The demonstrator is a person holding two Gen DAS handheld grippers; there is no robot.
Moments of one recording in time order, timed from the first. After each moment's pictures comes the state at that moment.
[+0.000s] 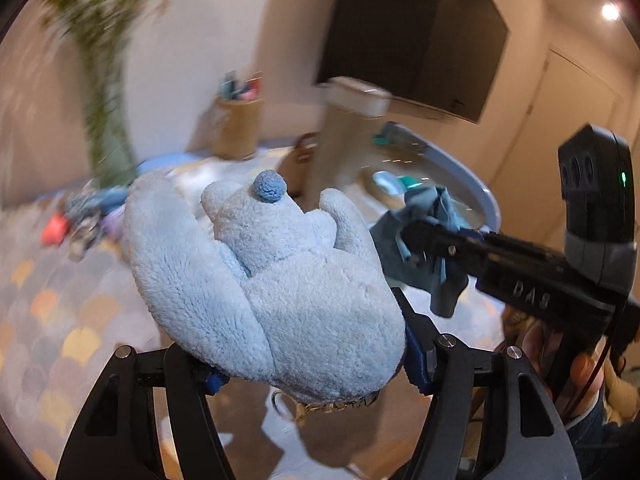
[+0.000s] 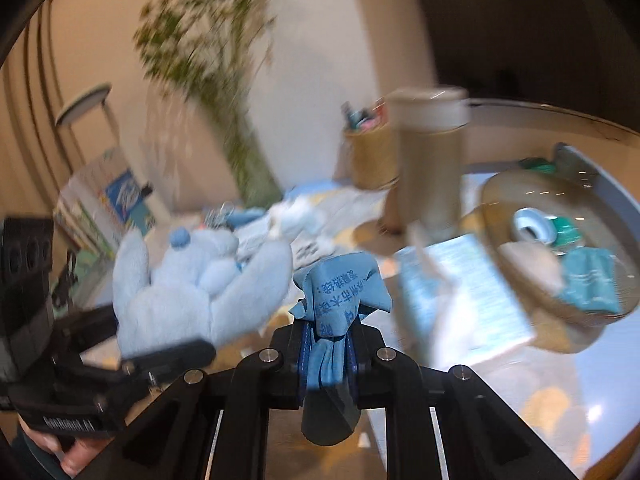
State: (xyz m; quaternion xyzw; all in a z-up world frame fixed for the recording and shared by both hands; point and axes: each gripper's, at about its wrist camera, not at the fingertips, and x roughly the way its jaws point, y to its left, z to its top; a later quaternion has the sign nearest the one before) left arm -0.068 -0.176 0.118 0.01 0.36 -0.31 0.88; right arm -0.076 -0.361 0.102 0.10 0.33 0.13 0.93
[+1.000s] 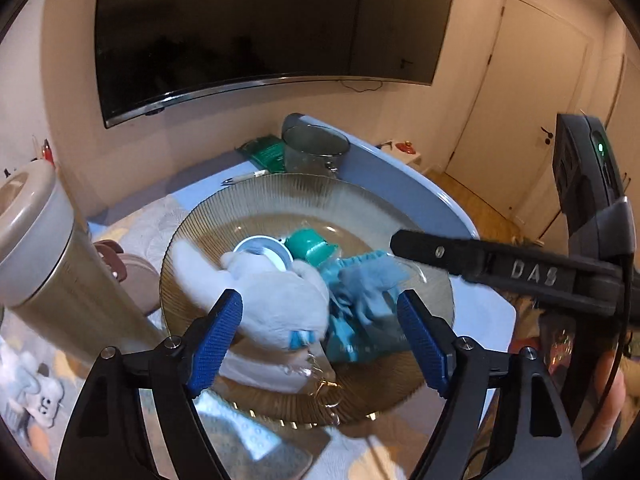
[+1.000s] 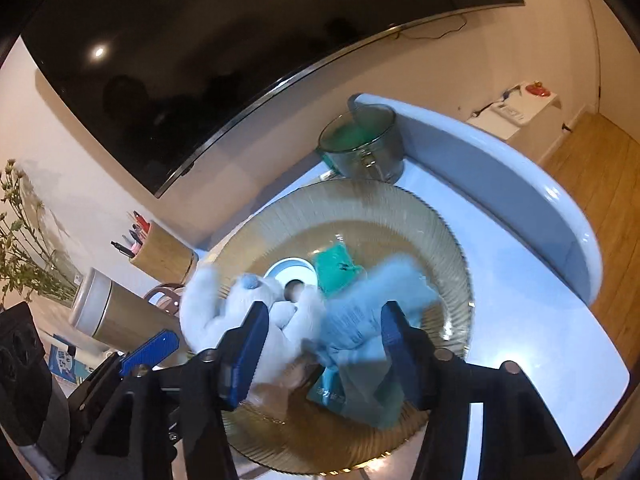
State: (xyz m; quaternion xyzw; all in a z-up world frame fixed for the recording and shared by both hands) left arm 0.031 -0.447 0.117 0.09 0.37 -0.38 0.84; right arm -0.005 -0.644 0.086 0.30 0.37 -0.05 0.88
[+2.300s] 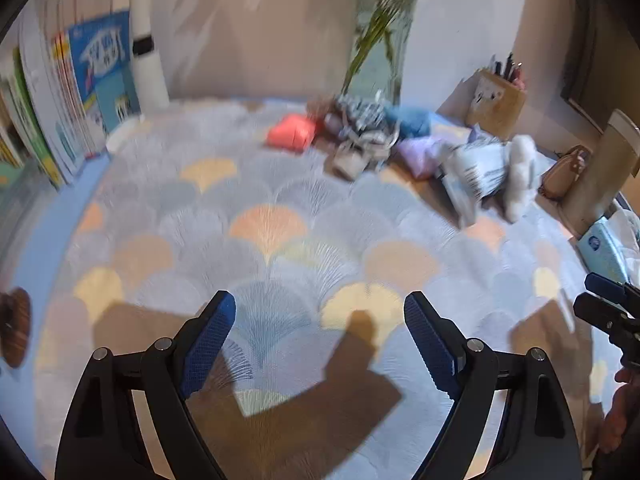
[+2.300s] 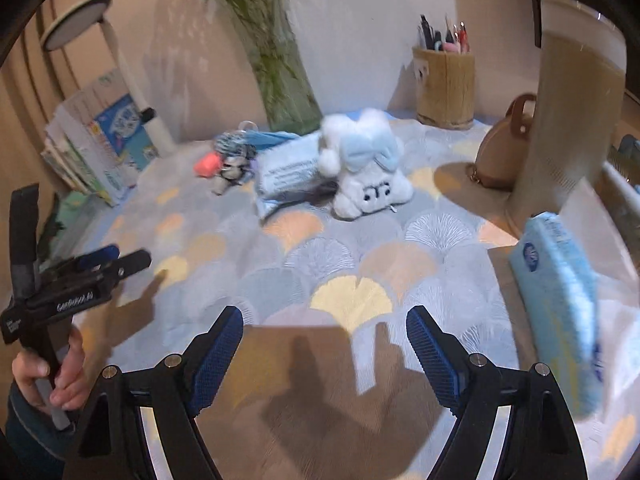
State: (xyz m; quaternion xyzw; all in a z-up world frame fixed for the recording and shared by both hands) left arm 0.010 0.020 0.017 -0.04 0.42 -0.02 0.91; right arm -0.003 -0.256 0.027 0.04 0.42 0.17 0.89
